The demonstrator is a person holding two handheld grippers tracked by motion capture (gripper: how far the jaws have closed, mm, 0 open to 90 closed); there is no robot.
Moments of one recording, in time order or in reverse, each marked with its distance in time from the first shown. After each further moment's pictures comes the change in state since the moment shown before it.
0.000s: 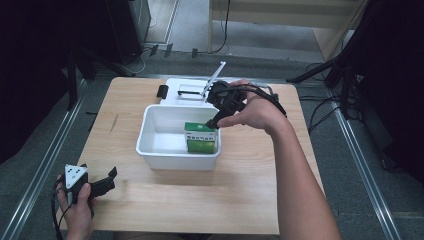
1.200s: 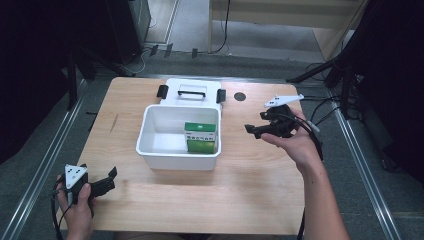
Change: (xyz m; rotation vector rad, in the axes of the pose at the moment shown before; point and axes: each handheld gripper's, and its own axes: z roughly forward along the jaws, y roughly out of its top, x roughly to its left) left arm 0.000 0.000 0.000 0.000 0.002 0.001; right arm -0.027 -0.157 0.011 -0.381 -0.183 0.413
